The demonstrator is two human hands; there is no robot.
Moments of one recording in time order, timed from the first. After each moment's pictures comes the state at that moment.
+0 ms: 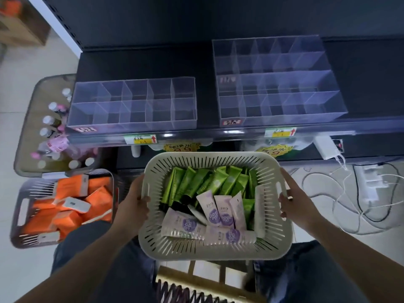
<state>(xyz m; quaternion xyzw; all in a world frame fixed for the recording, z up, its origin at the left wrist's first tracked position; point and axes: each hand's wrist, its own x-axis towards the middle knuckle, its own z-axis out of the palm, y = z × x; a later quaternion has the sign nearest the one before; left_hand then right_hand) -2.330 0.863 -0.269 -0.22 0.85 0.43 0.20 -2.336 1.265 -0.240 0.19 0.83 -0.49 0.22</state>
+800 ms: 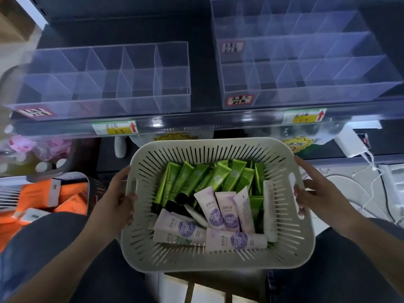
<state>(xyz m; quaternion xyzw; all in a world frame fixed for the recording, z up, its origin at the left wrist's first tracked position) -2.357 0.853 -0.343 -0.15 0.85 0.48 0.14 -2.364 1.294 -0.322 0.09 0.82 -0.53 0.18</state>
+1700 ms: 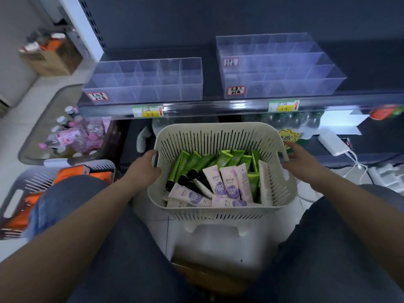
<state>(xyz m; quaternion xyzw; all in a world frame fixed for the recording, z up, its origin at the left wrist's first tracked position) -2.333 0.873 -0.305 -0.10 0.94 0.30 0.16 -2.333 1.262 -0.291 0.15 0.87 -0.44 0.15</state>
